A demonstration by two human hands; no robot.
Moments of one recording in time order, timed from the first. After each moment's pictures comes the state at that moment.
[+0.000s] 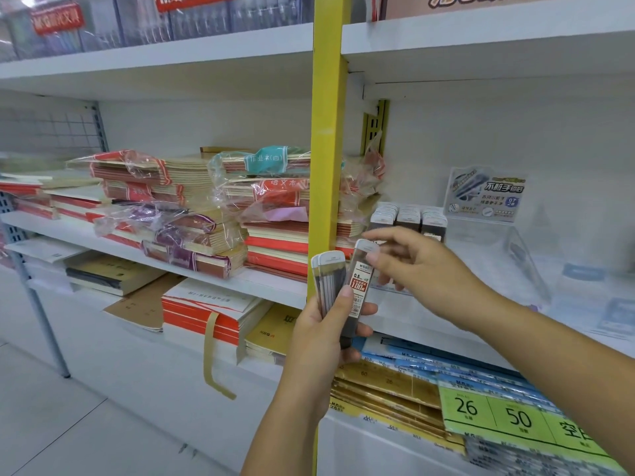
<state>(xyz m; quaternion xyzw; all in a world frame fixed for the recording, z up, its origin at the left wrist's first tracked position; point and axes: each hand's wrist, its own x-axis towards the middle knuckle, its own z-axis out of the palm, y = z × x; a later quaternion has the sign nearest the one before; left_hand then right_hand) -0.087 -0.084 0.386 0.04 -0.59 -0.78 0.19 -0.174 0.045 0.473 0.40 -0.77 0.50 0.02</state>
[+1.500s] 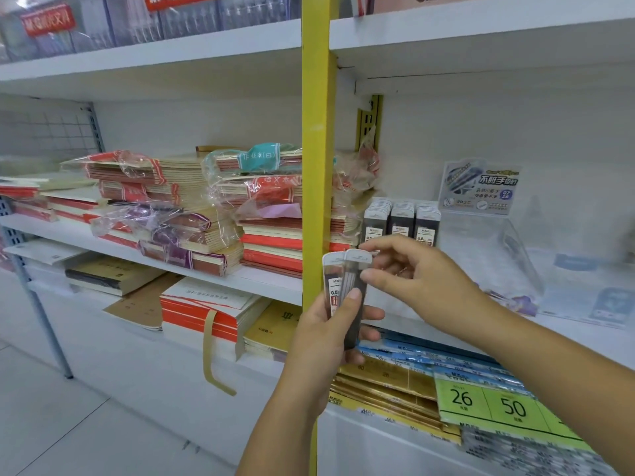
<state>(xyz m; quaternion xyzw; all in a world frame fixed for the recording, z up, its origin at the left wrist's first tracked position) -0.082 -0.075 0.389 0.02 -0.63 -0.76 0.17 -0.167 0.058 0.457 0.43 -0.77 0.47 0.06</state>
